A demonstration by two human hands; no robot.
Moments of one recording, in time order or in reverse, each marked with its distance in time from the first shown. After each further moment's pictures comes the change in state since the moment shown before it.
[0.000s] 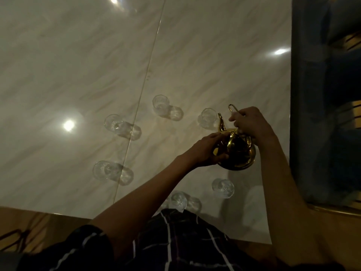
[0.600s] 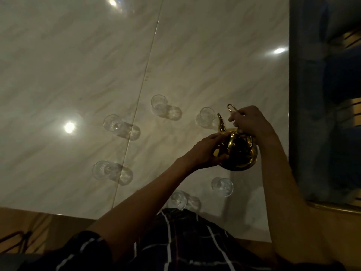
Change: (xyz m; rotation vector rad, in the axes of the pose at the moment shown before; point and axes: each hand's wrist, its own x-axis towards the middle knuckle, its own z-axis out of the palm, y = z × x) left_hand -0.006 0.011 0.007 0.001 0.033 0.022; right_hand -0.006 0.003 -0.007 -0.015 -0.007 -0.012
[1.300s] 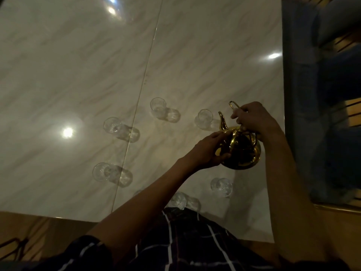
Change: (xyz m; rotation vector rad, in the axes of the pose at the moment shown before) left_hand -0.003 0.015 -0.002 0.033 0.059 0.082; right_hand -0.017 -0.015 -0.019 -0.022 0.012 -0.013
